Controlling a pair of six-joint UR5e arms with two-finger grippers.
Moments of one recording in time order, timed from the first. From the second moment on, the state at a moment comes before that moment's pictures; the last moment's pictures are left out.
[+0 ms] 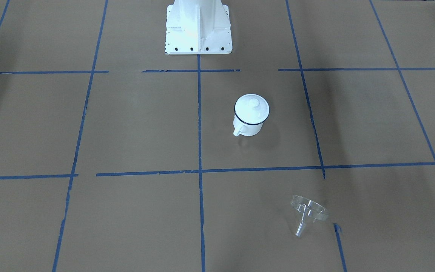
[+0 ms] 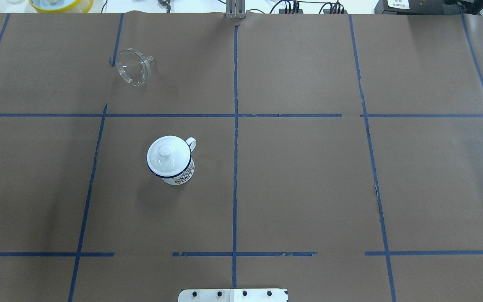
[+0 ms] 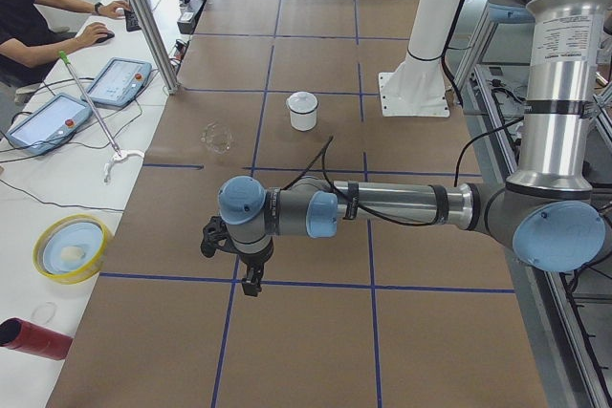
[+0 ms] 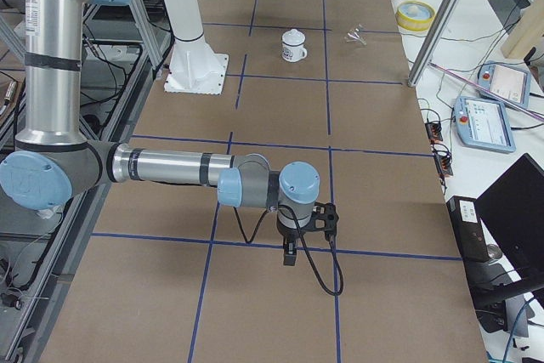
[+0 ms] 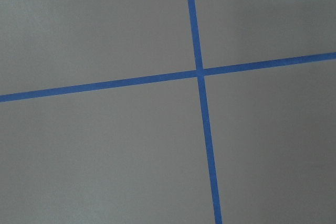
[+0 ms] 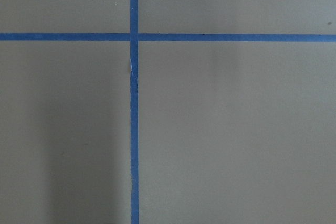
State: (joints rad) left arm -1.57 -1.58 -1.59 -1.56 -2.34 0.12; right arm 1.57 -1.68 1.66 -1.57 2.29 0.01
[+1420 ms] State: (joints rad) left arm -1.57 -1.67 -1.80 -1.35 -2.34 0.11; right arm 1.57 -1.68 1.66 -1.57 2.29 0.01
